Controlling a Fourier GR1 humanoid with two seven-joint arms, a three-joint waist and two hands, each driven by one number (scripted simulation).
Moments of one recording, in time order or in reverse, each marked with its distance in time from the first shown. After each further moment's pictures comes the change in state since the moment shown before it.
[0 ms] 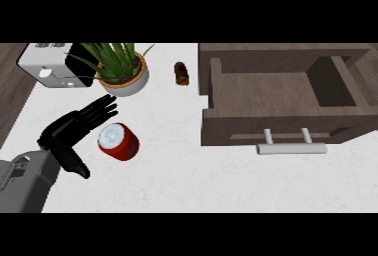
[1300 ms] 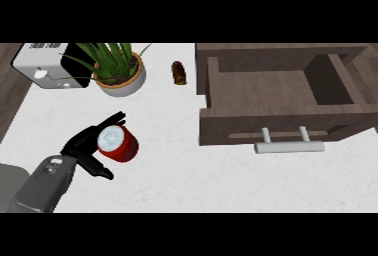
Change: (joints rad) left arm -0.174 -0.026 -0.063 0.603 -0.314 0.139 -0.405; right arm 0.000 0.030 -0.075 -0.038 -0.064 0.066 0.055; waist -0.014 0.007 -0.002
